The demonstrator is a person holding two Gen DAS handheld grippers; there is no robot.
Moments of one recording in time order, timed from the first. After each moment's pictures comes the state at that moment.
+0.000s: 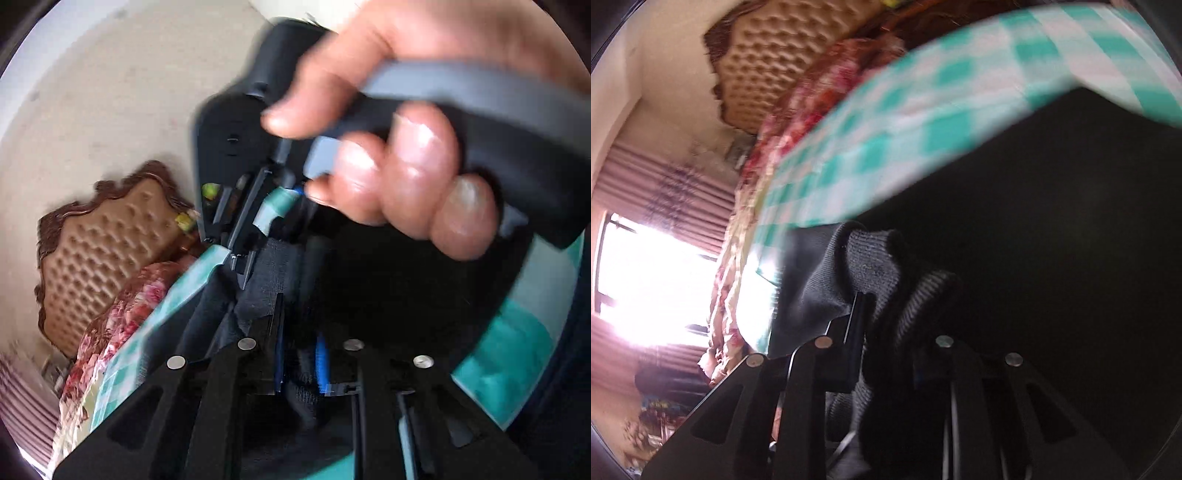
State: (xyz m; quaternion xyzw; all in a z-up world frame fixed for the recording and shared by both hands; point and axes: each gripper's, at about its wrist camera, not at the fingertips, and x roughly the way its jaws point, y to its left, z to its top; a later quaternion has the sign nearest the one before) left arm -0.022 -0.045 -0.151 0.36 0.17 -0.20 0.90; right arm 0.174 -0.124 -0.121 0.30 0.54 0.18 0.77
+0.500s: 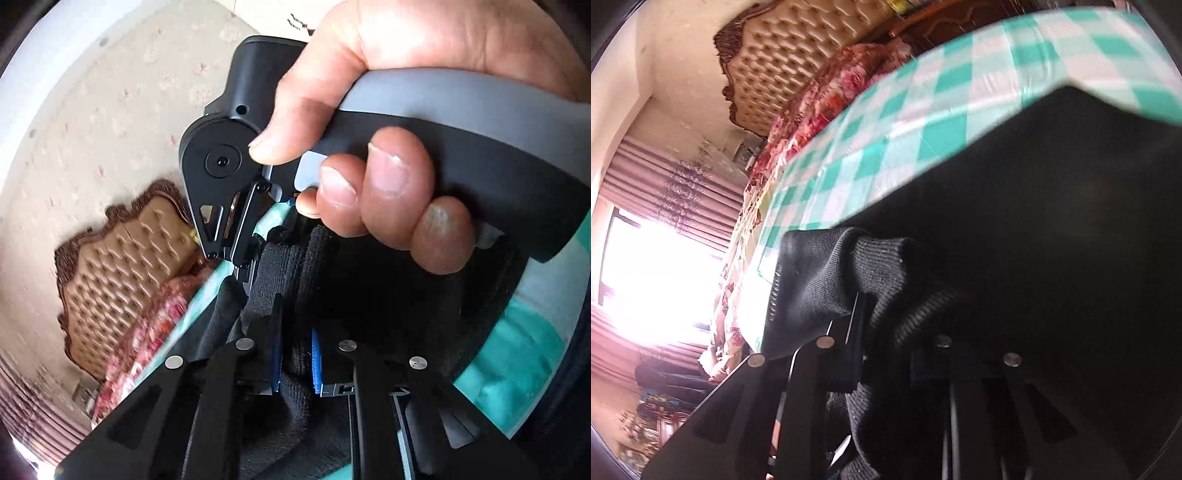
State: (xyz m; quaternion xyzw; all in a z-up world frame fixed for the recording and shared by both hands) left arm -0.030 -0.062 -0.142 0.40 0.13 -0.17 0.89; right arm 0.173 -0.134 -0.099 0.28 0.49 0.21 0.80
